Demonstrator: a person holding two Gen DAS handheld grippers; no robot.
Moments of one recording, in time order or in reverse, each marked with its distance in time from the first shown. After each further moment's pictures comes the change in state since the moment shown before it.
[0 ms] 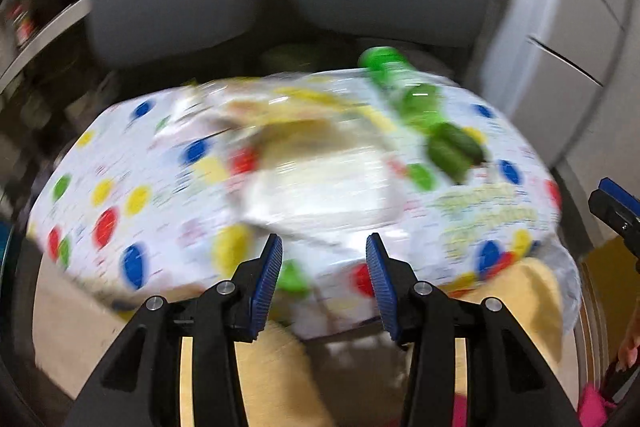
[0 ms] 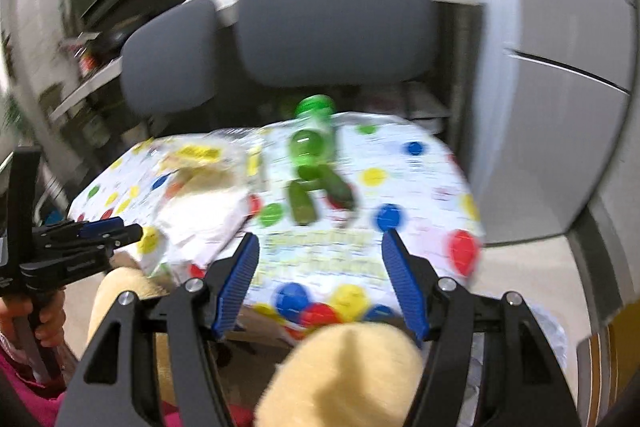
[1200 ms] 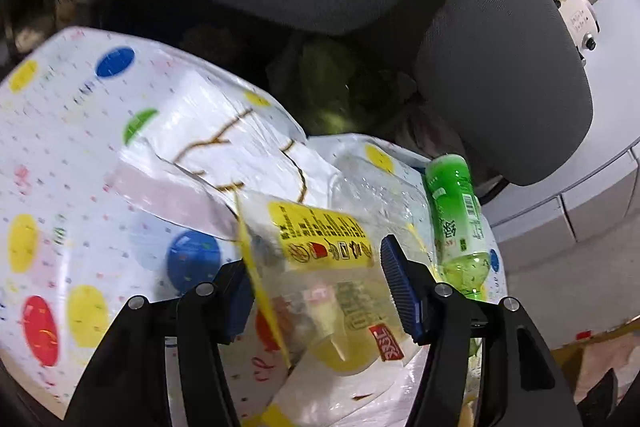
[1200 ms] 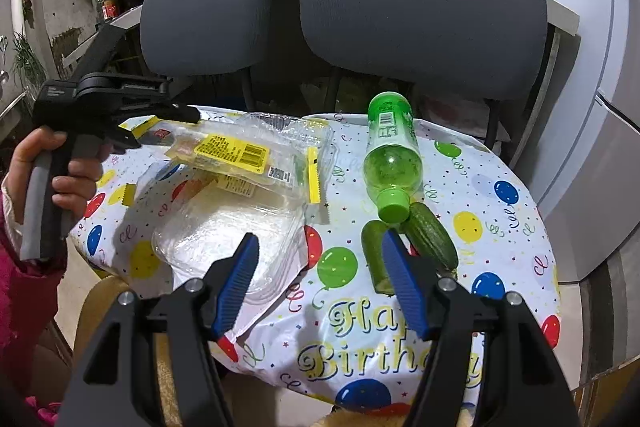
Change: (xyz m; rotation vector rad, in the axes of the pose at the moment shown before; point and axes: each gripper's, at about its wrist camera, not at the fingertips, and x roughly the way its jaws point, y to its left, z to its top) left arm 0.131 0.128 0.129 -0.430 0.108 -0.316; right arm 0.100 0.072 0.043 -0.158 0.074 0.020
